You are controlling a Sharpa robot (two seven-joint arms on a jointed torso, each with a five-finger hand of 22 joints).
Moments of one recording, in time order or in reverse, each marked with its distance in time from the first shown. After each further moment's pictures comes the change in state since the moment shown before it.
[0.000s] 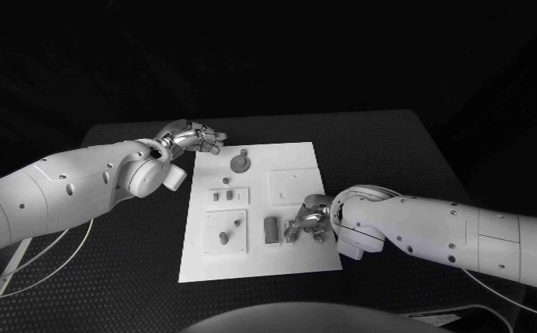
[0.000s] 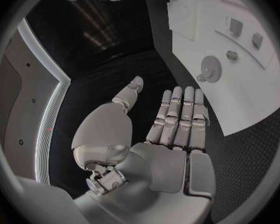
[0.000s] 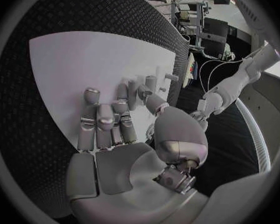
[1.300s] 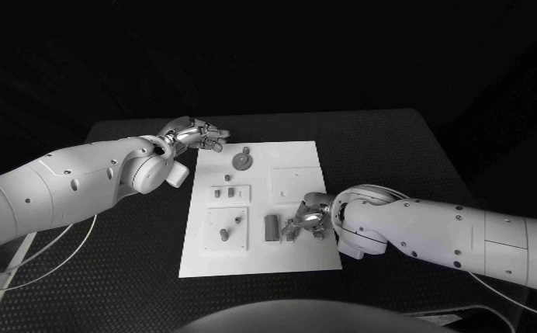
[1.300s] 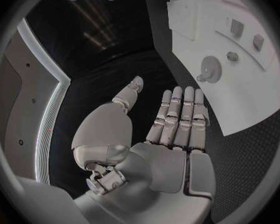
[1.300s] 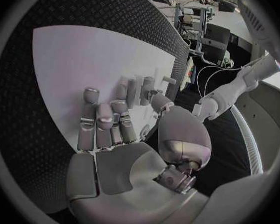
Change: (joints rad) left arm 0.000 0.001 0.000 -0.003 0.000 0.000 -0.001; left_hand 0.000 0.000 0.000 0.000 0.000 0.000 0.000 0.000 -0.001 0.000 0.000 0.000 0.000 0.000 0.000 0.000 0.001 0.000 0.000 0.000 0.000 0.000; right arm -0.001 -0.007 -0.001 0.031 -0.088 -0.022 0.026; right_hand -0.033 -0.083 0.021 0.071 0.000 -0.023 0.016 -0.010 -0.008 -0.016 0.009 -0.004 0.015 -0.012 0.010 -0.004 0.000 -0.009 -0.007 0.007 -0.009 0.000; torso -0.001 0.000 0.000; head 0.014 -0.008
